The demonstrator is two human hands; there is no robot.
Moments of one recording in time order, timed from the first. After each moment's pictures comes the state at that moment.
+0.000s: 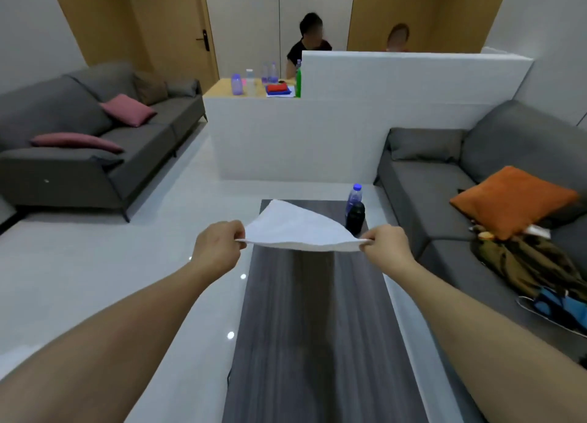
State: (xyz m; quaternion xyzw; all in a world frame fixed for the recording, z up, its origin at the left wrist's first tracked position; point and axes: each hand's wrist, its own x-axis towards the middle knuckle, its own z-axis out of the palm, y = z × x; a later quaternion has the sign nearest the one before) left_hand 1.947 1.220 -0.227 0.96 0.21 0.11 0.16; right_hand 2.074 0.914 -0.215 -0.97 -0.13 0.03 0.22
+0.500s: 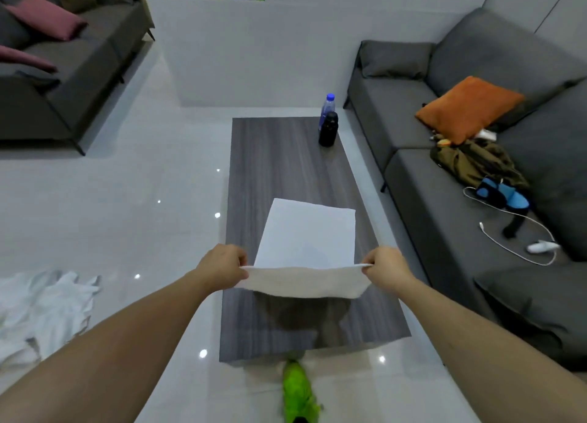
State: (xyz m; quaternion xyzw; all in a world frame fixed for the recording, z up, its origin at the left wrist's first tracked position) left_hand 1.753 1.137 -0.384 0.96 0.12 -0.18 0.19; right_hand 1.837 0.811 -0.368 -0.97 -0.02 0.21 0.15
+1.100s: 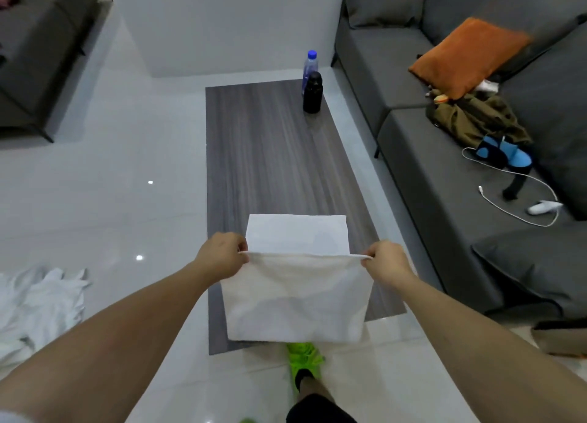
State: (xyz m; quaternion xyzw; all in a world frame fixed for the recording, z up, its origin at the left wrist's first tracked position) left_hand 1.814 1.107 -0.431 0.96 0.11 -0.21 0.17; right_hand 1.868 0.771 -0.432 -0.95 0.06 0.24 0.17
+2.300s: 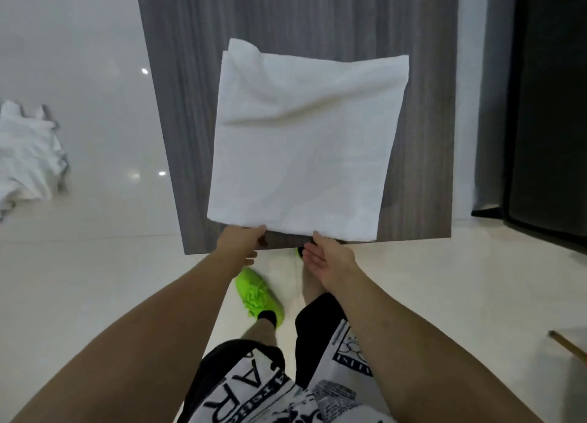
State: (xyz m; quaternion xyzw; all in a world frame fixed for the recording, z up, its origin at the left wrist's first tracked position) left_hand 1.758 1.016 -0.665 0.54 0.62 -0.37 0.43; right_hand 1.787 0.839 -0.667 -0.41 0.59 0.44 0.53
